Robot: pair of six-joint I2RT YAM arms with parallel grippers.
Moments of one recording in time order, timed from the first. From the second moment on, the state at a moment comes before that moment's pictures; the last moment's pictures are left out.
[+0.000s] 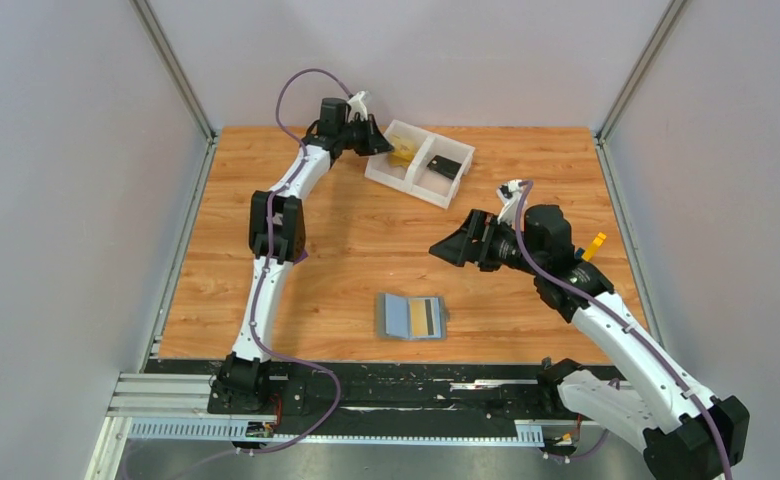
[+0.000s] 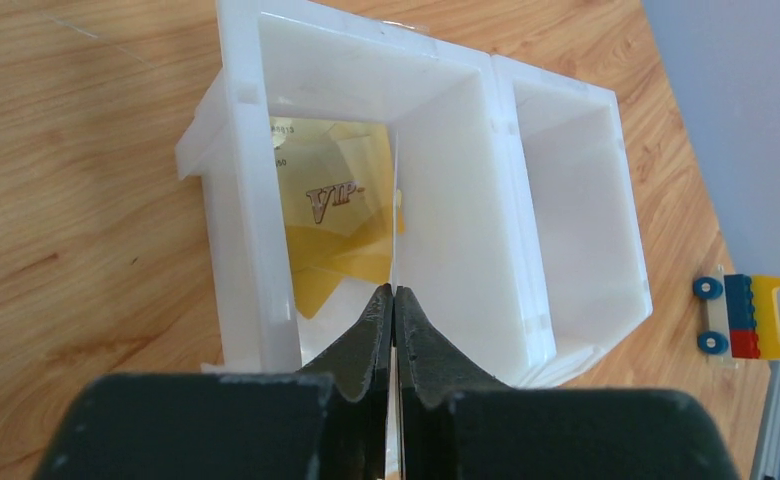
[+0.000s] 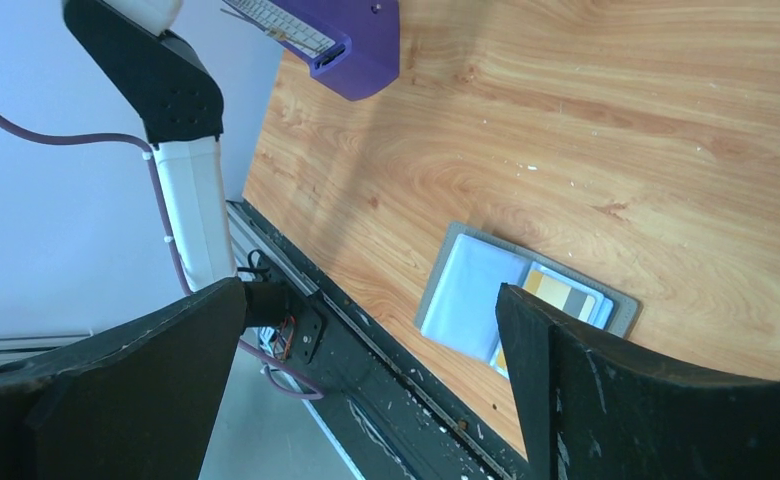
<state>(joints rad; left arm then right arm) -0.25 2.67 2.44 -0.26 0.68 -0.38 0.47 0.92 0.79 -0.26 -0.44 0.72</state>
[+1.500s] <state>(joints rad) -0.25 2.34 2.23 -0.16 0.74 -0.54 0.47 0.95 0.95 -0.42 -0.28 0.67</state>
